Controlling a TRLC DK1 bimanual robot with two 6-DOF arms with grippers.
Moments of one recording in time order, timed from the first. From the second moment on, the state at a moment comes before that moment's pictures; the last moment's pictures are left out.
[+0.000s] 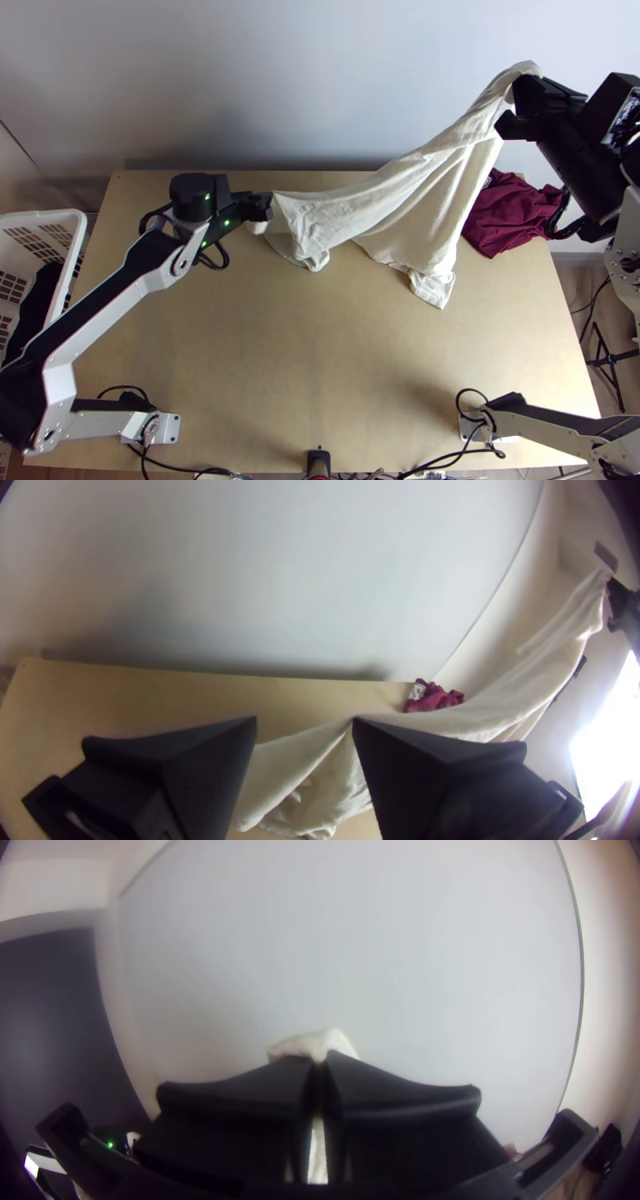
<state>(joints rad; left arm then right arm) -0.44 1.44 1.23 -0.13 0.05 -0.40 0.35 1.30 1.90 -0.49 0.06 0.24</state>
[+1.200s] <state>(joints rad) -1.10 1.59 0.97 0.14 -0.32 -0.06 0.35 1.30 1.92 -0.51 0.07 0.25</state>
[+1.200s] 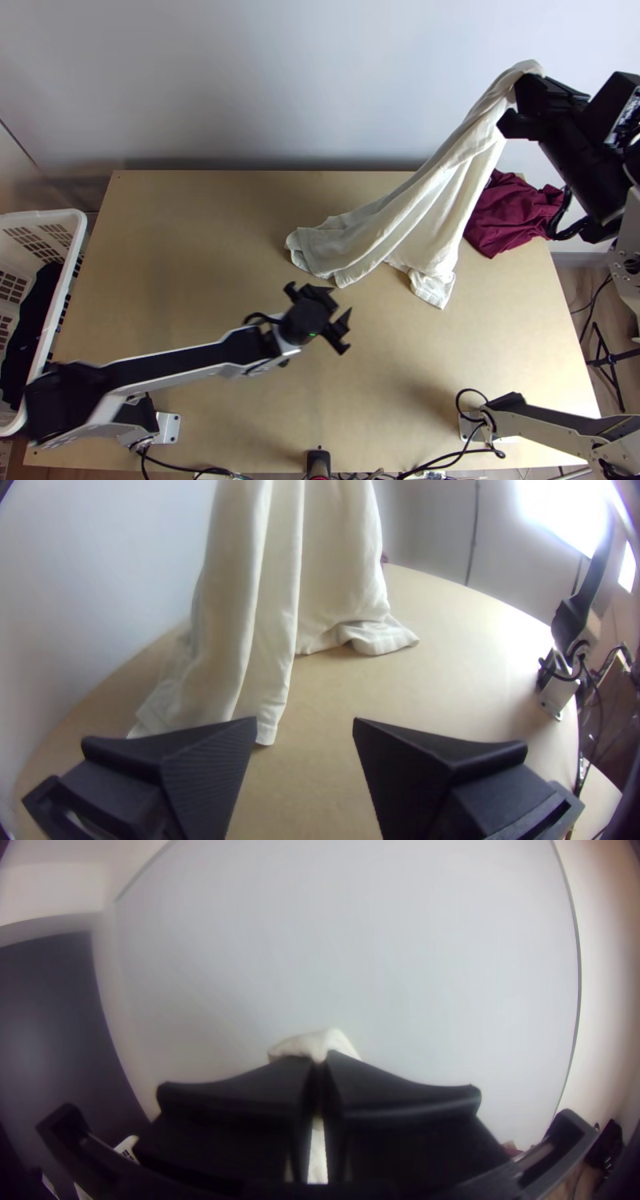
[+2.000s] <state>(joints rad) -1.06 2.02 1.19 0.37 -0.64 0.04 0.32 1.30 1.95 -0.51 0.07 0.23</state>
